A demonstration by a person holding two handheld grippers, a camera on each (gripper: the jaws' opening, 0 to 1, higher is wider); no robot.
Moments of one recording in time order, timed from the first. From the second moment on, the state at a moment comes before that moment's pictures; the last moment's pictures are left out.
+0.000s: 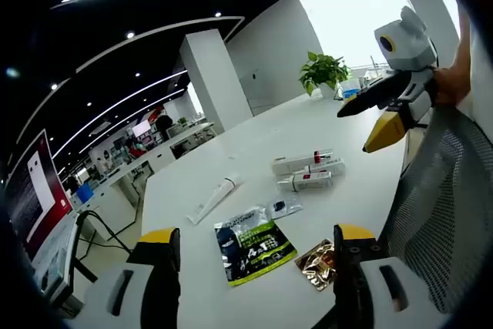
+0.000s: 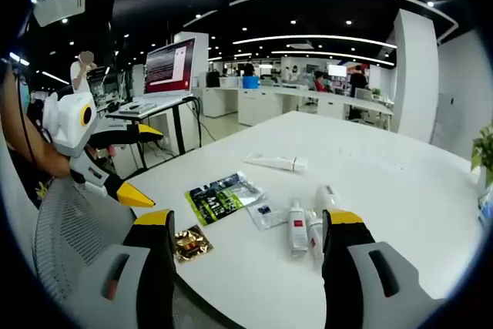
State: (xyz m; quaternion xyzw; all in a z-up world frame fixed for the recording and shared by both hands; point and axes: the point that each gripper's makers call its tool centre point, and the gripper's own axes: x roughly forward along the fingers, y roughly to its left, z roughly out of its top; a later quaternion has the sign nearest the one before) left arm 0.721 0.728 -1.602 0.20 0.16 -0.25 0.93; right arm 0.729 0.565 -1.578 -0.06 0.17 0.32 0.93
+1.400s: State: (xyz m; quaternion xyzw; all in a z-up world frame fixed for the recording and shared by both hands) left arm 0.727 0.729 -1.584 0.14 0.12 -0.24 0.95; right arm 0.725 0.577 -1.579 -0.07 0.17 0.35 0.92
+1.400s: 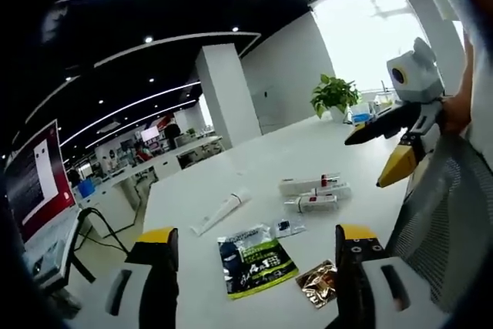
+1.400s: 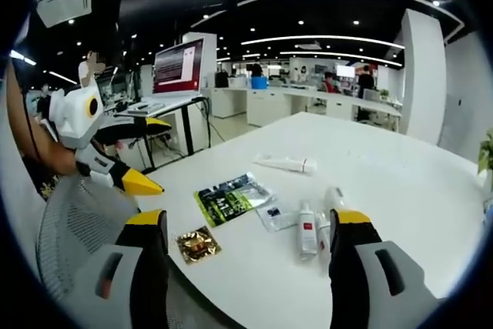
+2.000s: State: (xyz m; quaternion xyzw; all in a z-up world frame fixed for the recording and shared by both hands) left arm 0.724 0.725 -1.586 0.16 0.12 -0.25 0.95; right arm 0.720 0.580 -1.576 -0.07 0.16 0.36 0.92
